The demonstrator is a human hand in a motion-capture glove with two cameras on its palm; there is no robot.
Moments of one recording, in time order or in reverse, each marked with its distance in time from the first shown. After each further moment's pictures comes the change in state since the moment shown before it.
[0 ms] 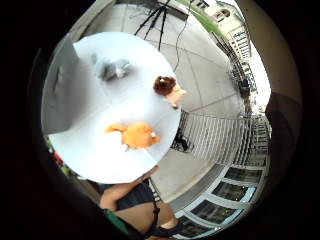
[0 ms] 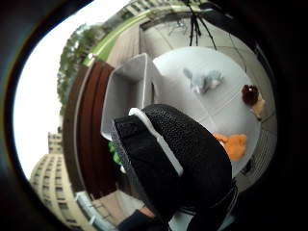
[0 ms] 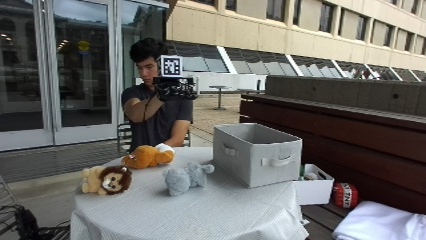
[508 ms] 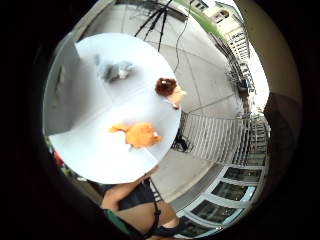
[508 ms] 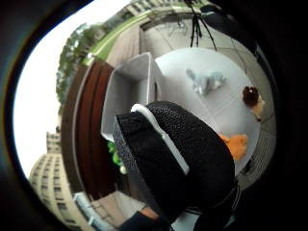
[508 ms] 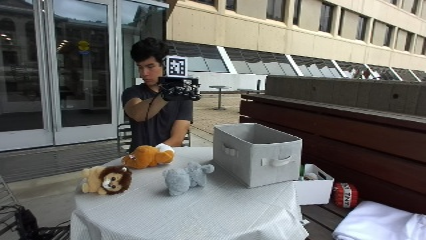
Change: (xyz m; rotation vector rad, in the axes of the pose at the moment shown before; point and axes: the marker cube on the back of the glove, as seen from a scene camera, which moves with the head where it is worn) arm -0.025 0.006 -0.006 -0.154 0.030 0.169
